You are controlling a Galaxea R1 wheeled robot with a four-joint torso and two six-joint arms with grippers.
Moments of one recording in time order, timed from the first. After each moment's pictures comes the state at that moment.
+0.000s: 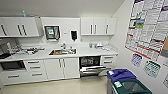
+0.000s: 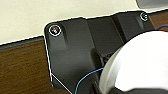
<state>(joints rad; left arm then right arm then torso) 1.51 2.98 -2.71 0.12 -0.05 -0.02 -1.57 3.00 -2.72 -0.36 0.17 0.50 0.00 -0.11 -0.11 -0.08</state>
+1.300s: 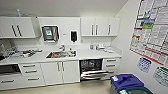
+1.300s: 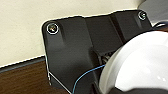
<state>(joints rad) 1.52 2.98 -2.71 0.12 -0.05 -0.02 -1.57 3.01 -2.73 -0.37 0.17 0.49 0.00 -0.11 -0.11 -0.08</state>
